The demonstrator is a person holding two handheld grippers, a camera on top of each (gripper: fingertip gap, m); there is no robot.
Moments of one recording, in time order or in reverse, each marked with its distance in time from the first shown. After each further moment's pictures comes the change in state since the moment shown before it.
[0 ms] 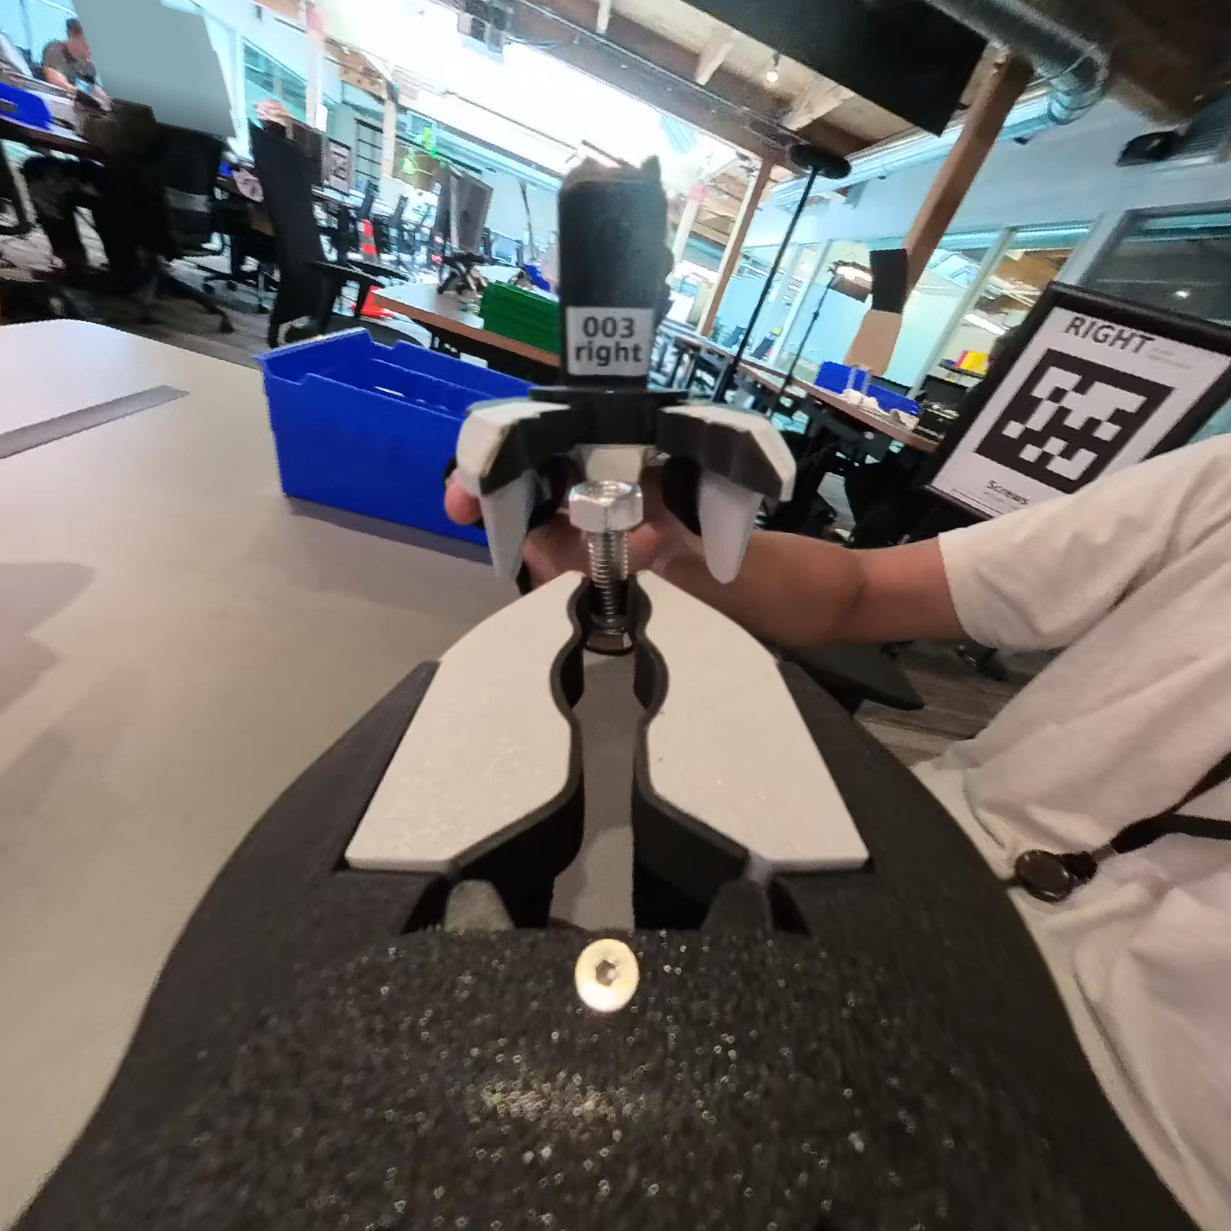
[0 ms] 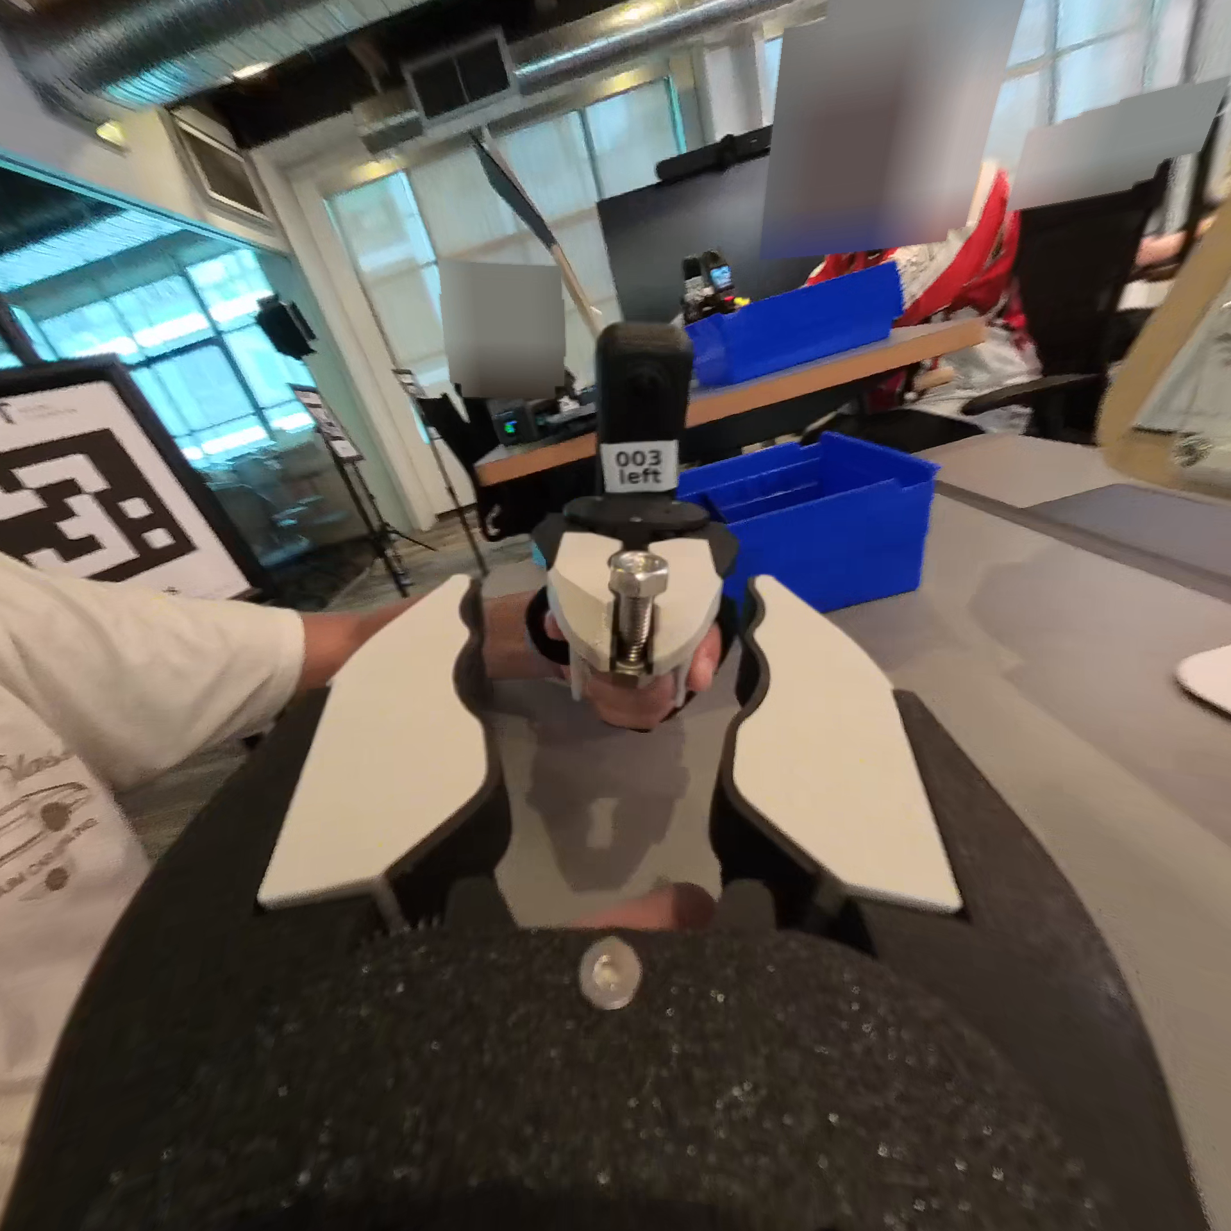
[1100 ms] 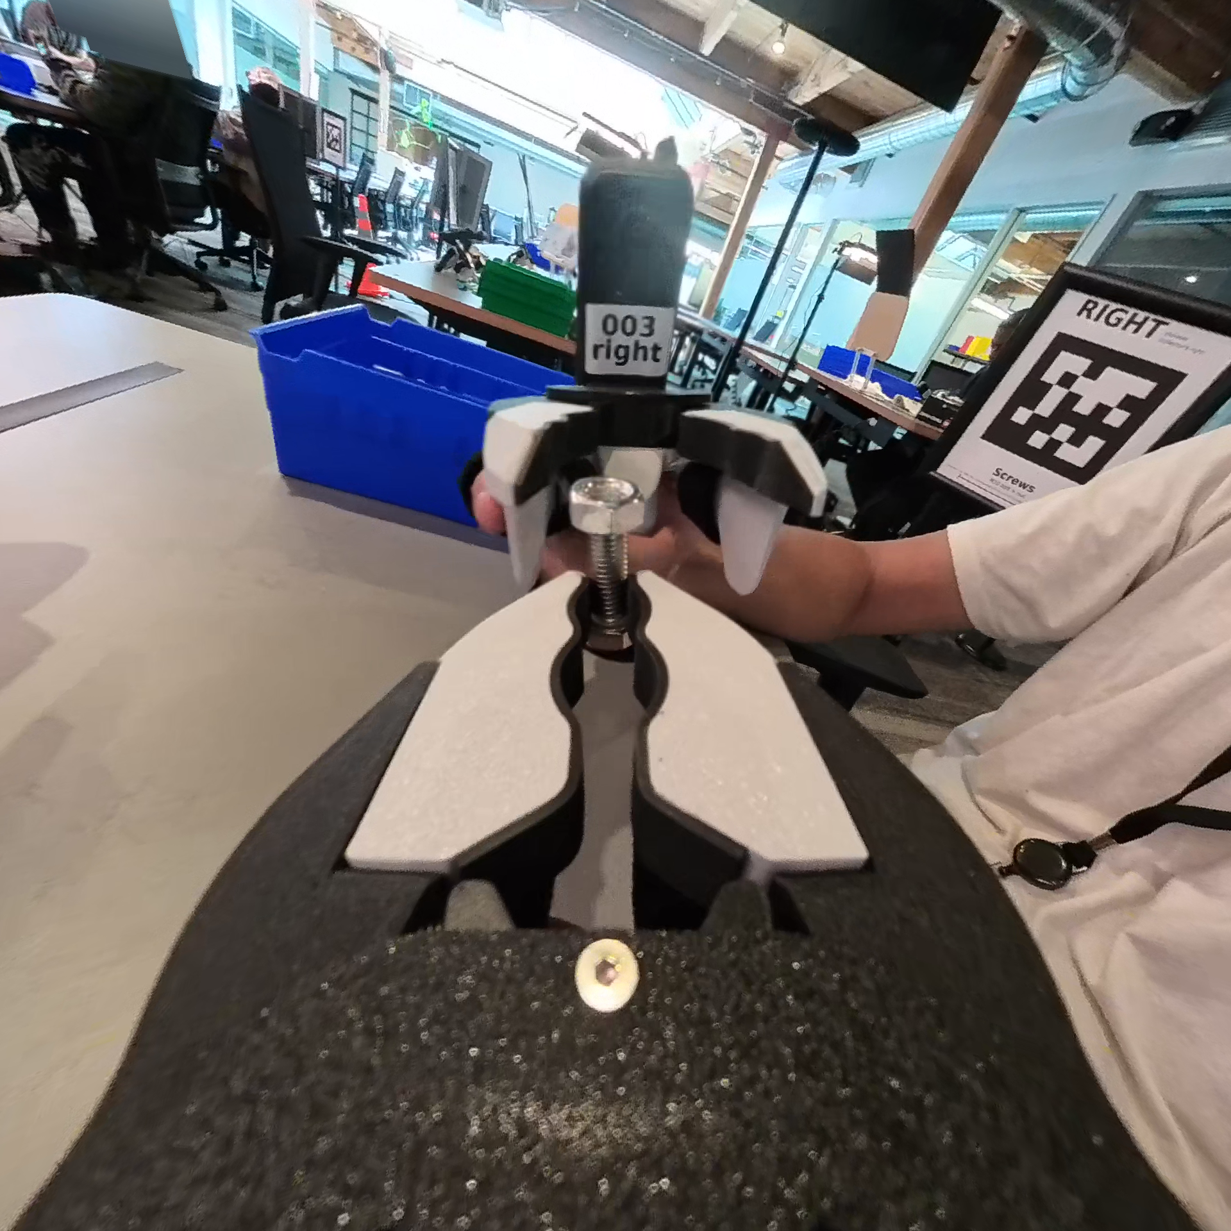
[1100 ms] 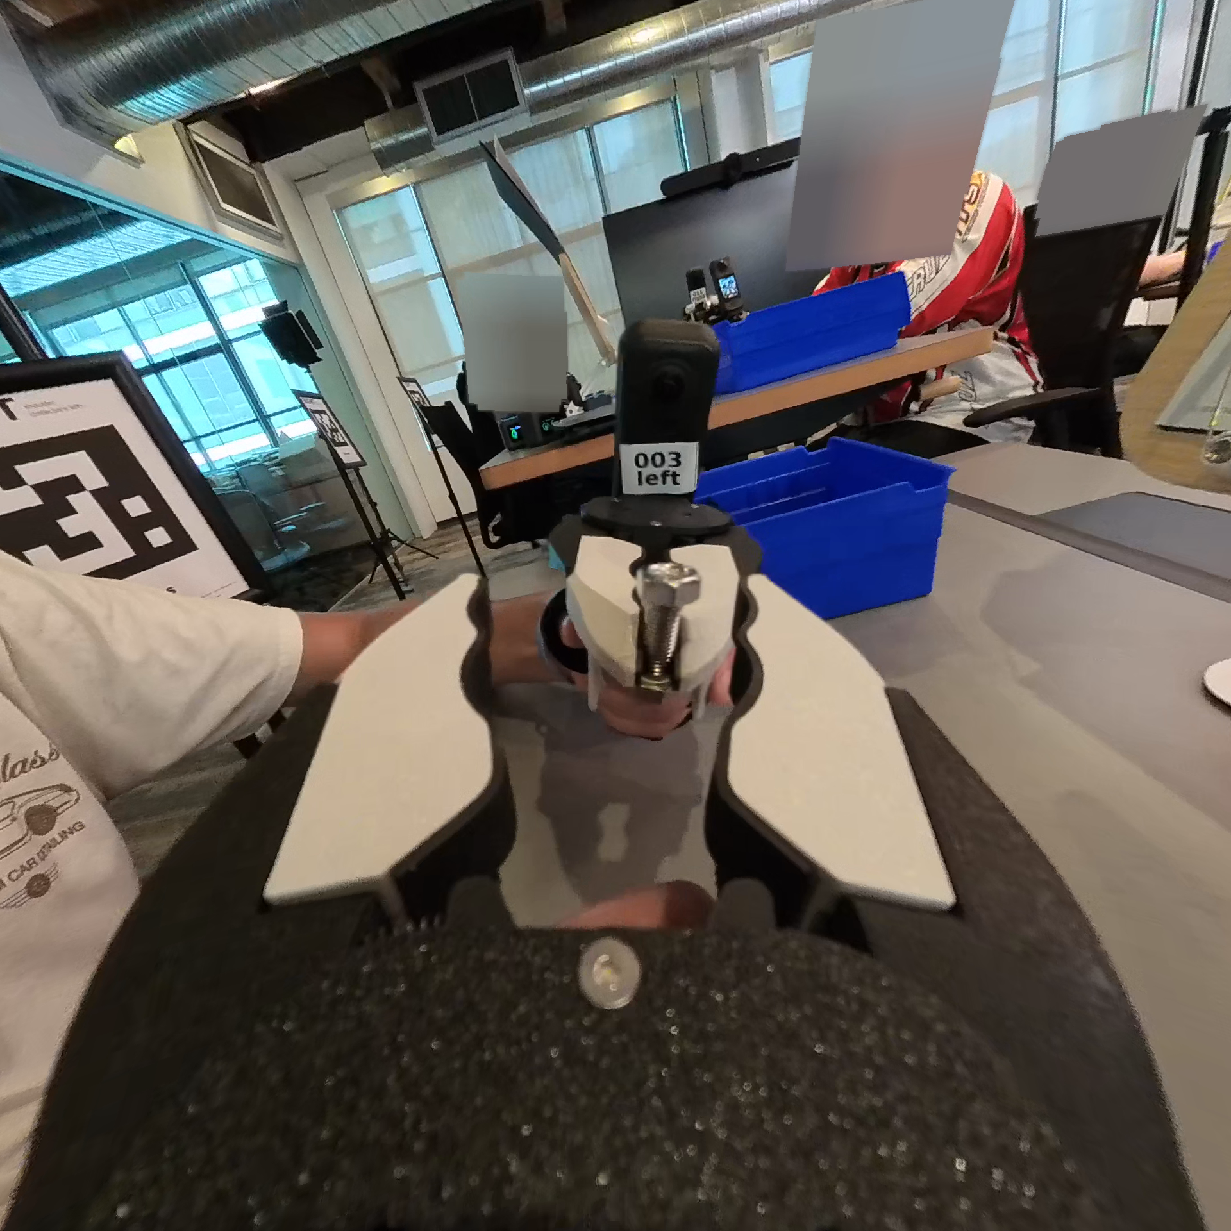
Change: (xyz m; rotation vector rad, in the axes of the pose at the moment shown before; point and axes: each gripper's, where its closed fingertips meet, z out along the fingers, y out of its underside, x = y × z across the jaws) left arm -0.003 0.007 0.001 -0.028 0.002 -0.009; right arm -0.005 0.007 0.005 0.019 -0.003 -0.011
